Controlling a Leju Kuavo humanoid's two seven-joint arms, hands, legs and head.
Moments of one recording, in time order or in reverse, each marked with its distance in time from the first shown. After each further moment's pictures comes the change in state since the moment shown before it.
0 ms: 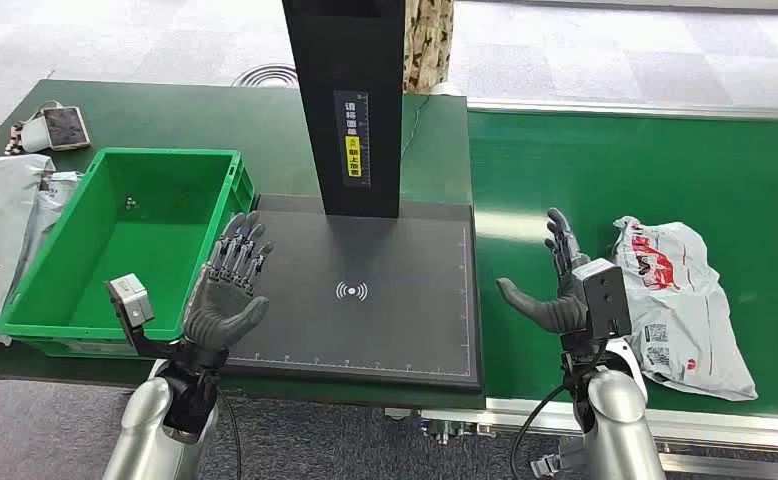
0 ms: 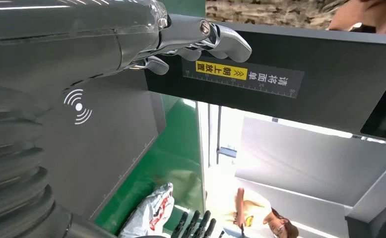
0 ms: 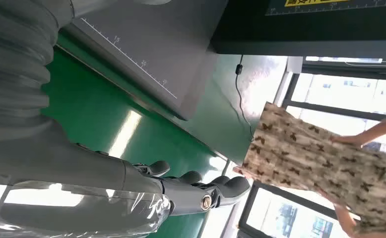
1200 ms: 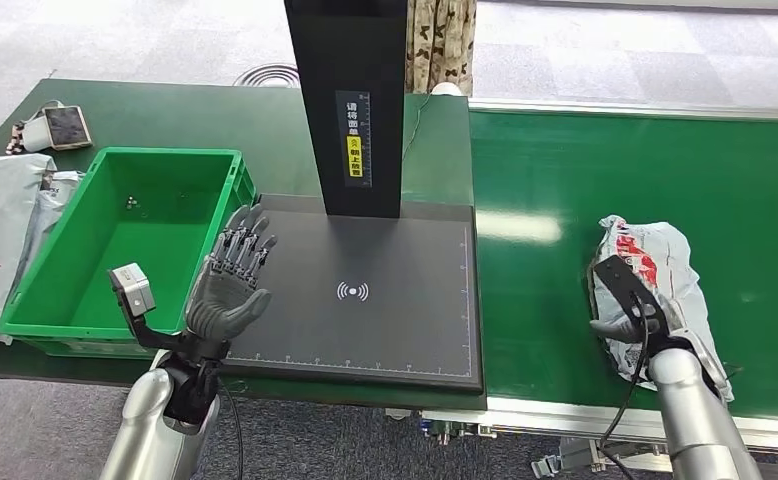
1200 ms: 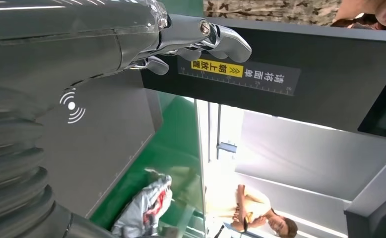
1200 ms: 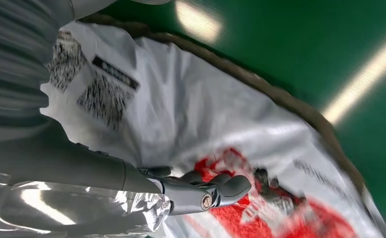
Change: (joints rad) left arm -0.033 0.003 -0.007 0.017 0.021 -0.010 0.024; right arm -0.188 -0.271 -0.133 0.526 0.489 0.016 0.423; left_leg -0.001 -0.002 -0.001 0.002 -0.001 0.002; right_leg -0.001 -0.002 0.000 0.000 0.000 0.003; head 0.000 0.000
